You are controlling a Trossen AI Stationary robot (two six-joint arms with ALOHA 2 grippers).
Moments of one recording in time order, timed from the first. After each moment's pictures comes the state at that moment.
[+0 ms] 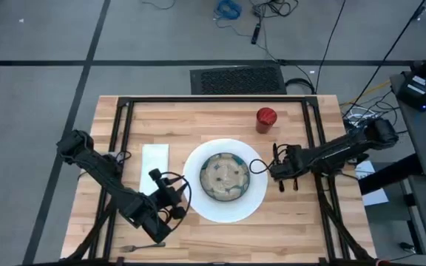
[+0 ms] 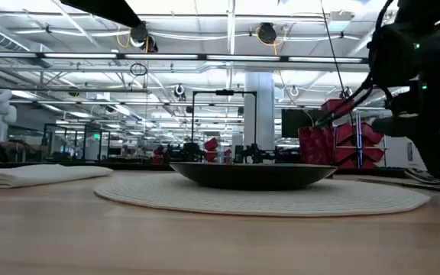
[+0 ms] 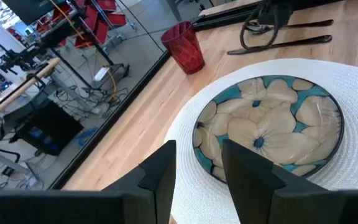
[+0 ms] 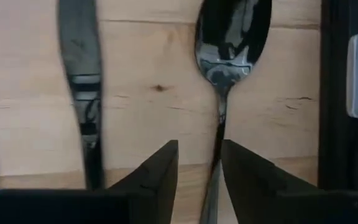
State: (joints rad) left arm -0.73 1.61 1.16 -0.87 -1.20 -0.85; right arm 0.22 1.36 0.62 -1.06 0.22 1.84
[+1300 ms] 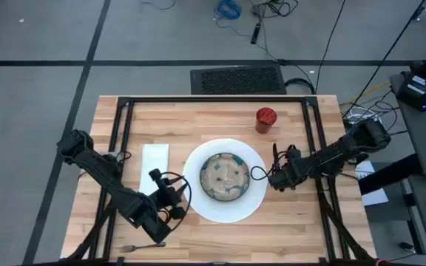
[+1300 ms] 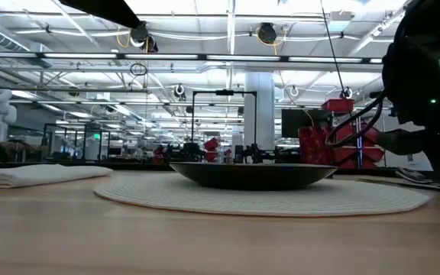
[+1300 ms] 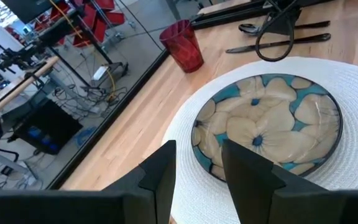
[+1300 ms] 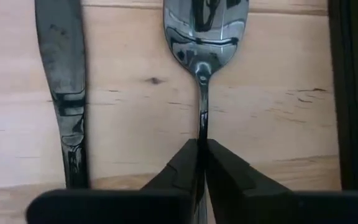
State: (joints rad) left arm -0.73 1.61 1.16 -0.87 -1.19 -0.85; right arm 0.32 1.48 0.58 -0.97 0.25 1.97
